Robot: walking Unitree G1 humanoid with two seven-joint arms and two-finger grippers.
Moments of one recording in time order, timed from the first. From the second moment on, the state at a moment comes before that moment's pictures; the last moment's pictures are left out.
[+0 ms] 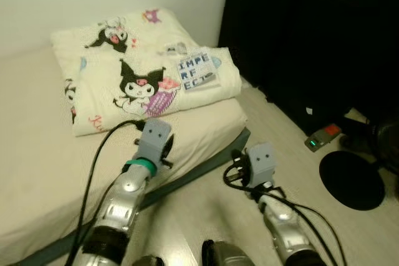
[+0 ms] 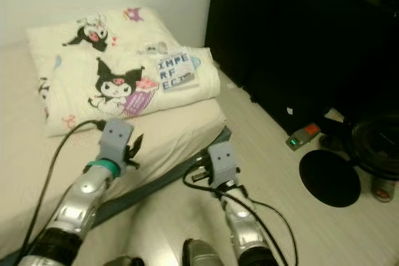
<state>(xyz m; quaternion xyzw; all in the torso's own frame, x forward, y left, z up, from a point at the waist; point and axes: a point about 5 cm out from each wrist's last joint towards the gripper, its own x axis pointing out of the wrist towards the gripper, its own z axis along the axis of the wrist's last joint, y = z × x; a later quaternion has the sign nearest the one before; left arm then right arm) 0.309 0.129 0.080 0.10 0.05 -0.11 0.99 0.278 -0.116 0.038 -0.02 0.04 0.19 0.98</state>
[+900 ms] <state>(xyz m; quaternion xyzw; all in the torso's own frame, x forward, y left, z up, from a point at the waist) 0.307 0.124 0.079 0.11 0.05 -0.12 0.99 0.279 -0.119 0.038 -0.03 0.04 0.19 0.98</state>
